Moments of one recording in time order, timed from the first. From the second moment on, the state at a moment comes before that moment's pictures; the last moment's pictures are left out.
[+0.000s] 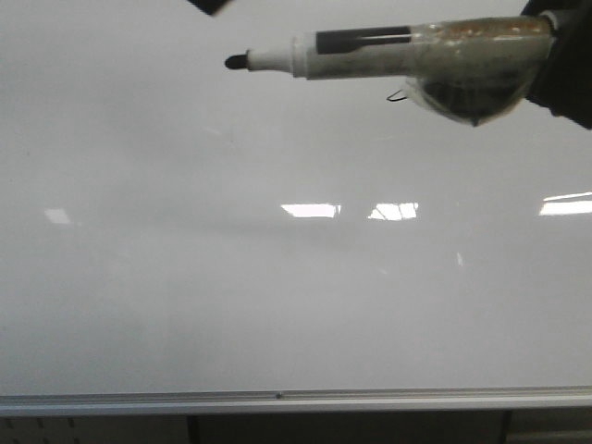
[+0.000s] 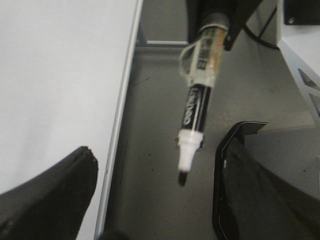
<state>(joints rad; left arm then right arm) -0.84 1.27 -1.23 -0.37 0.98 0.78 0.59 1.08 -1.02 0.35 1.11 -0.82</state>
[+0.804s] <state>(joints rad) -0.93 1.40 -1.26 -0.37 0.96 0.79 0.59 1.08 -1.02 0.35 1.10 -0.83</state>
